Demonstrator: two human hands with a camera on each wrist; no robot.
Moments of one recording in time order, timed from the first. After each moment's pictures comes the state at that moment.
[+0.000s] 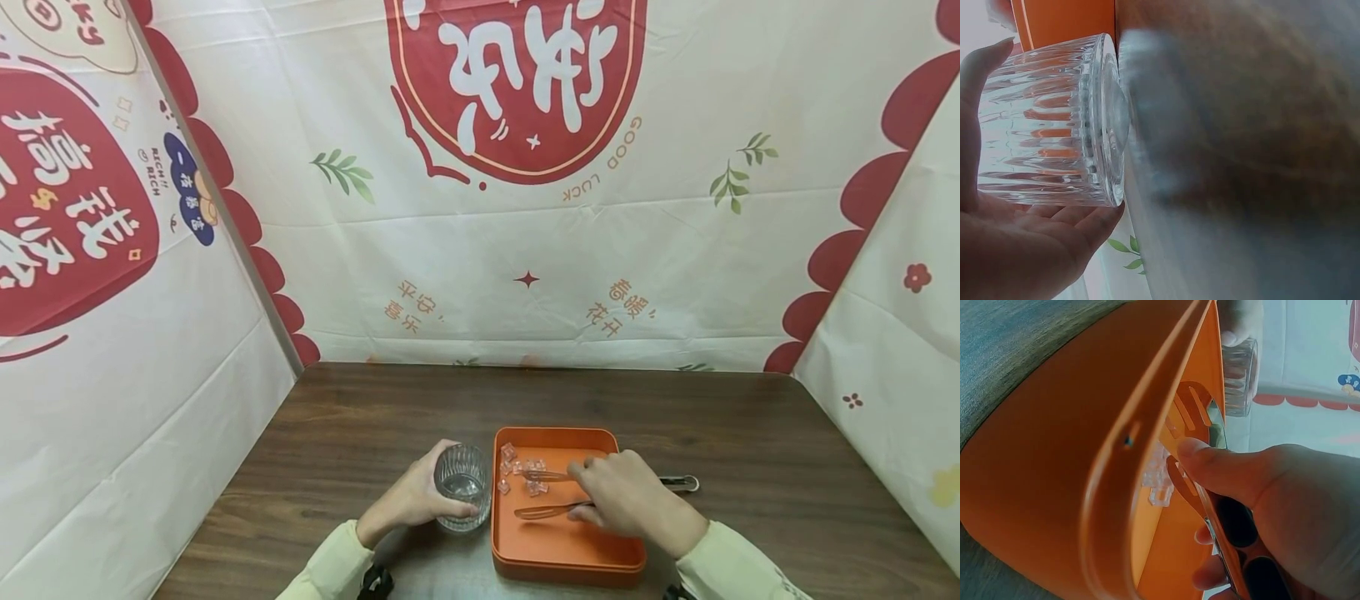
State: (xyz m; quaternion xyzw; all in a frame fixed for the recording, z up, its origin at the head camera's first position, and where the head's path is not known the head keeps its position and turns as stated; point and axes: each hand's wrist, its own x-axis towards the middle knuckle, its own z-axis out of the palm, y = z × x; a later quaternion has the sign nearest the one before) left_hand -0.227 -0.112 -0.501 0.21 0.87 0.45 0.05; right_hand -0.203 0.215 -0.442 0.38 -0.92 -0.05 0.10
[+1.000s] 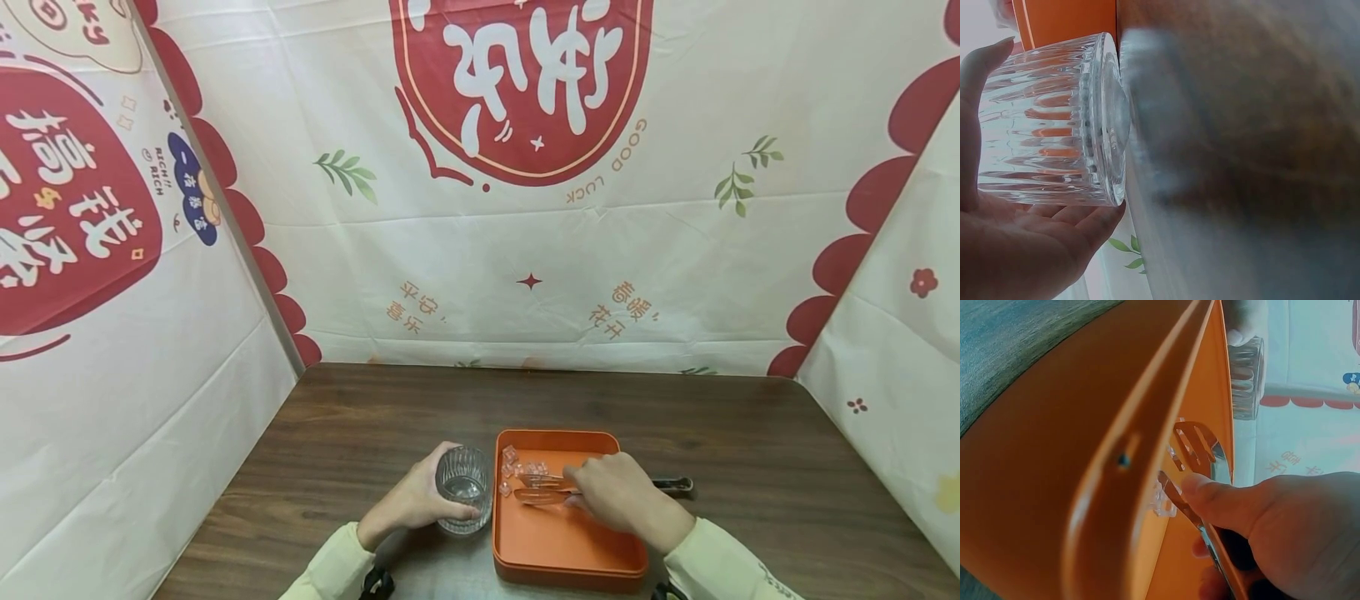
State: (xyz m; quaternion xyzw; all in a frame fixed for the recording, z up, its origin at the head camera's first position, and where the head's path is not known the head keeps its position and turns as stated) left_hand -0.226 -0.111 -0.499 0.21 0.86 0.46 0.05; right_hand -0.213 0.204 -0.449 0.36 -0.93 -0.02 0.07
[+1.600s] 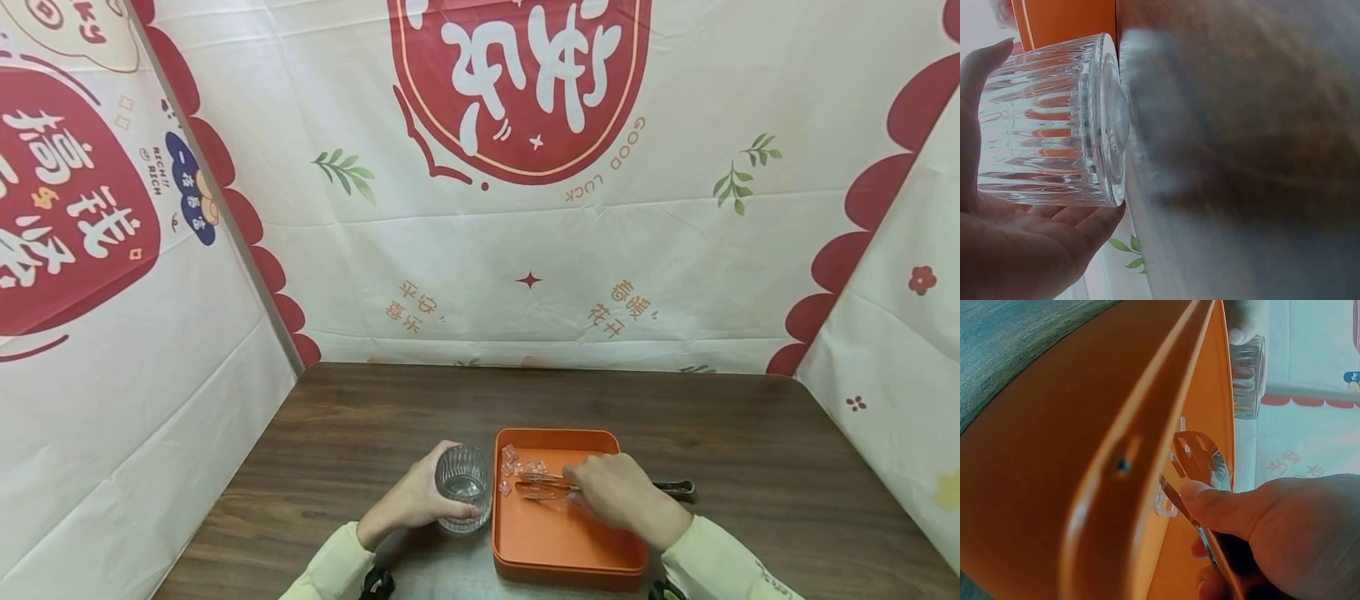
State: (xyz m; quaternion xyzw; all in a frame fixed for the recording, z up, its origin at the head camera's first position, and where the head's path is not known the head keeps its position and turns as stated) left_hand -0.226 -0.111 -0.500 0.21 0.86 0.47 0.04; right_hand -0.213 0.203 -0.451 0.34 -0.94 0.02 0.06
